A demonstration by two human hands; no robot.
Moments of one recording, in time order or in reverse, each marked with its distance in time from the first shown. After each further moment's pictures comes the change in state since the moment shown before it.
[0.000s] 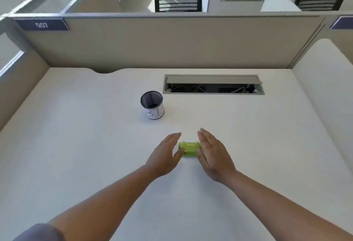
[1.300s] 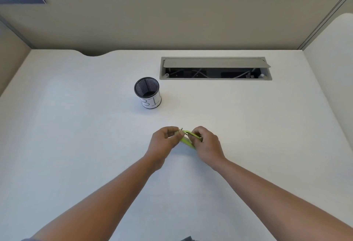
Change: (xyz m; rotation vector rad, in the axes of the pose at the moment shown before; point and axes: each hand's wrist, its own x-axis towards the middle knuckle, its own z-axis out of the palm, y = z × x) left_hand 0.025 -0.006 0.013 -1.055 0.059 -0.570; right_hand 0.039 -0.018 0.014 0.517 -0.022 0.520
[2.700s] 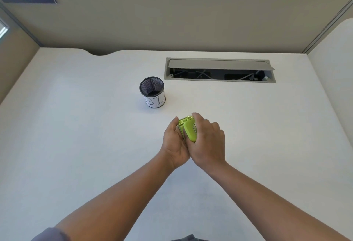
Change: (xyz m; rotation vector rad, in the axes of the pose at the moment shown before) left_hand -0.024 0.034 0.044 -0.744 -0.237 -0.299; right_hand -0.024 -0.040 0.007 -0.466 0.346 -0.349
